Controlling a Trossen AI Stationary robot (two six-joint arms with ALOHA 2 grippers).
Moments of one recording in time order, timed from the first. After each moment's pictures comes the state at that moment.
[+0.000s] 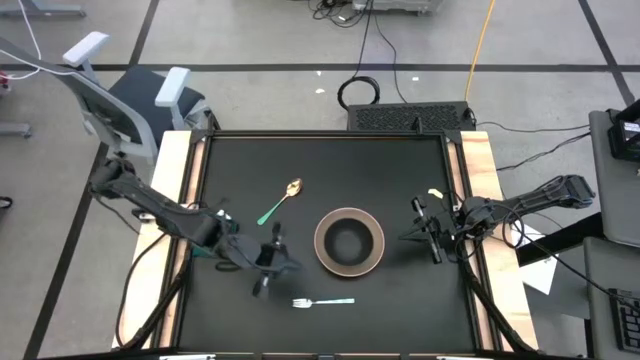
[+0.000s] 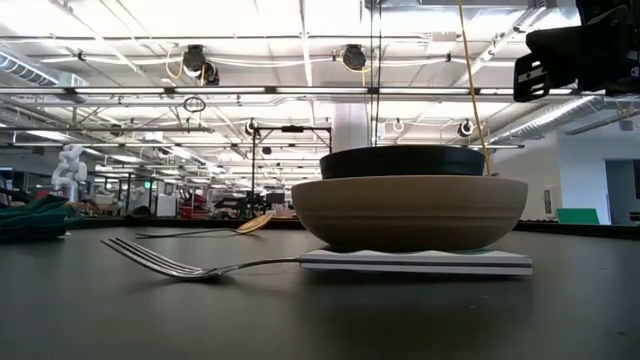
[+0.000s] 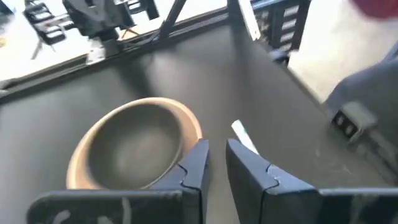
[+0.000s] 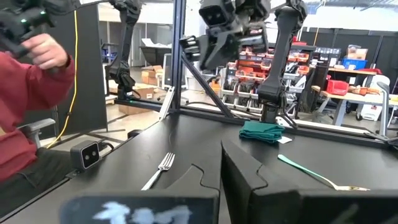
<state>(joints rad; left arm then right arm) -0.47 1.35 1.02 -0.19 -0.23 0.08 0.22 0.41 0.02 0.48 -0.08 -0.06</state>
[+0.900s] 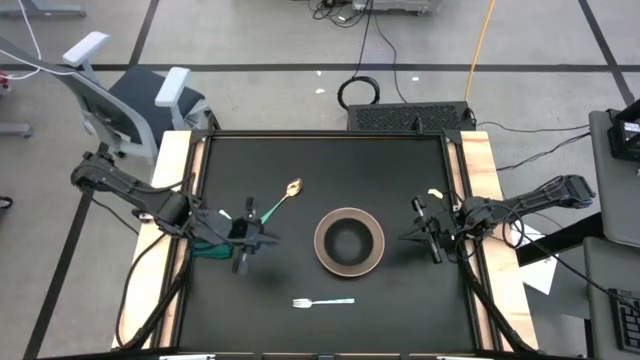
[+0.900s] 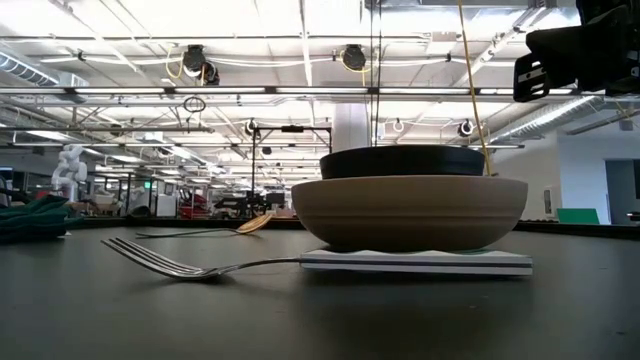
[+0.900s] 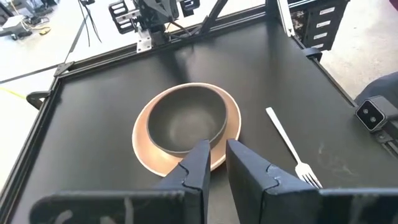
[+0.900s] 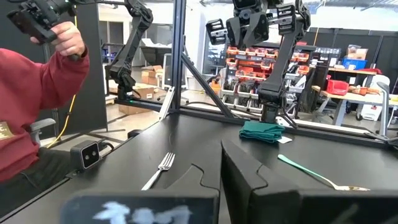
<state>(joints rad) -0.43 1.11 1.02 -0.44 -0.31 0.05 0.22 0.41 0.02 0.48 -0.08 -0.06</state>
